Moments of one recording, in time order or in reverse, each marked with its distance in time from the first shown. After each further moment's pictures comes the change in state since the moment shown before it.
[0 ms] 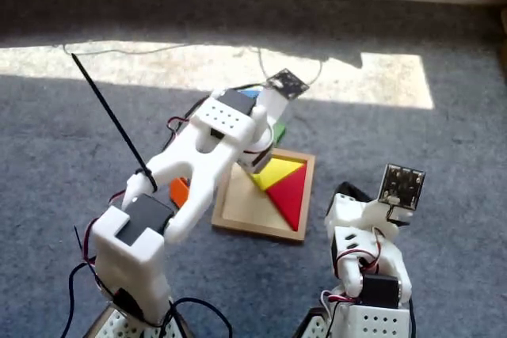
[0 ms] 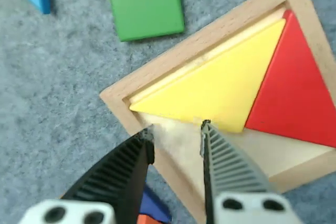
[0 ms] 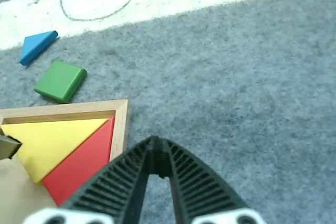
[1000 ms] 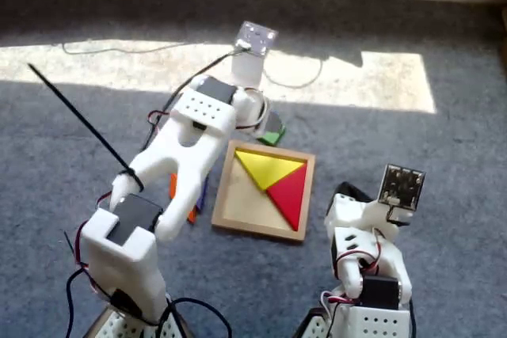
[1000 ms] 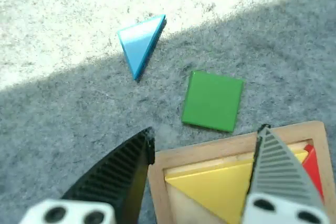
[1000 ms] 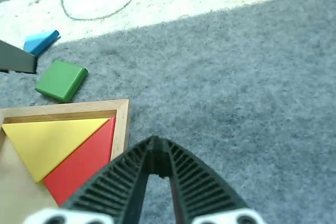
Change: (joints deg) left arm -4.2 1.9 -1.1 -17.9 15.5; right arm -0.2 0.0 0.0 0.0 0.0
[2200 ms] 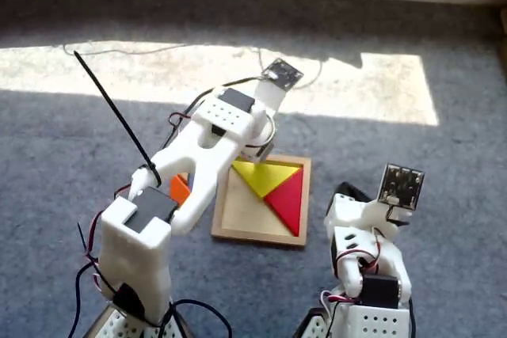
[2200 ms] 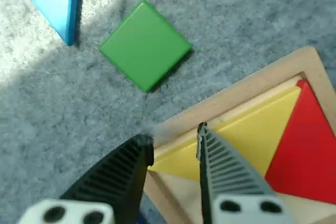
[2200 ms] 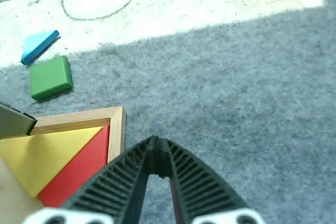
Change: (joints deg) left arm 4.2 2.5 -1.0 11.7 -12.7; right arm 0.0 0.0 0.0 0.0 0.0
